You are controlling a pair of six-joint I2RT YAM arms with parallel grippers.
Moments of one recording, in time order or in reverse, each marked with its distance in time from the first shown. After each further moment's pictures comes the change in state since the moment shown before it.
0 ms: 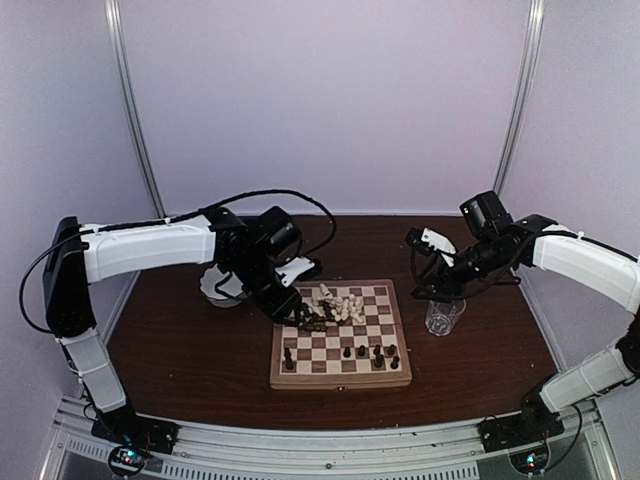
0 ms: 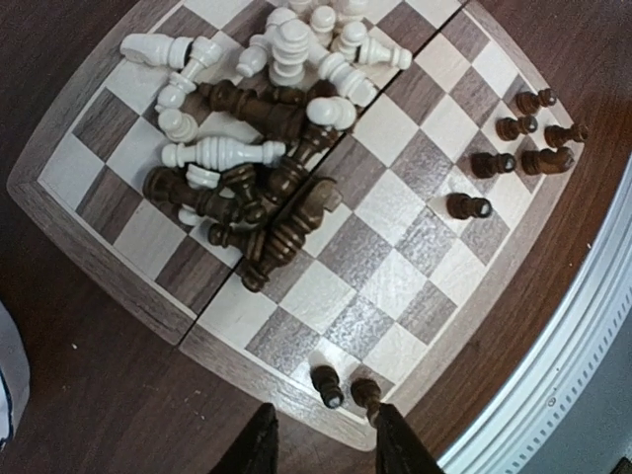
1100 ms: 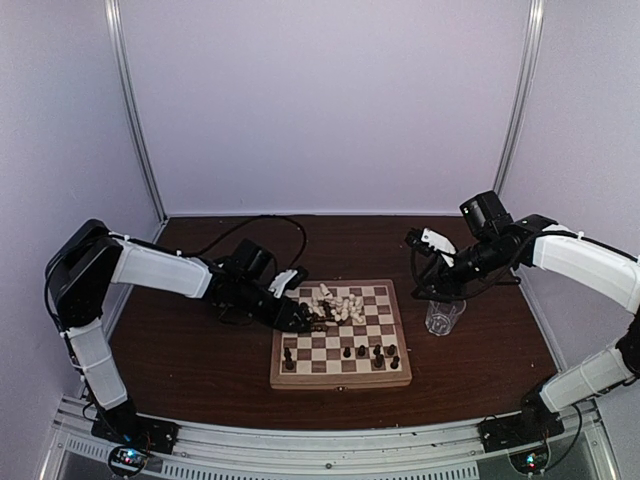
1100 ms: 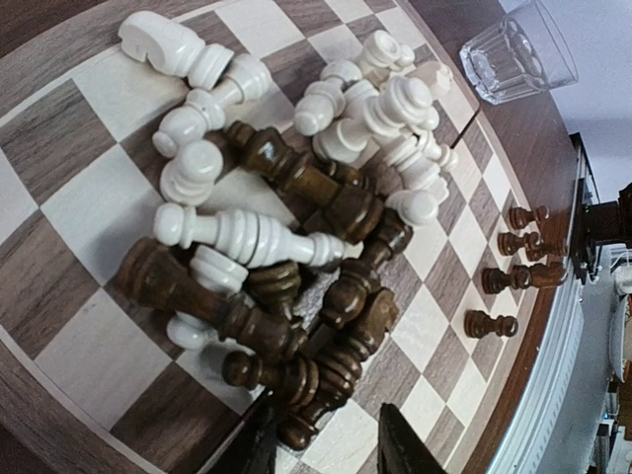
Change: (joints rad) left arm 0.172 0.012 -0.521 0.873 0.360 -0.208; right arm 0.000 0.000 0.000 -0.002 0.000 -0.008
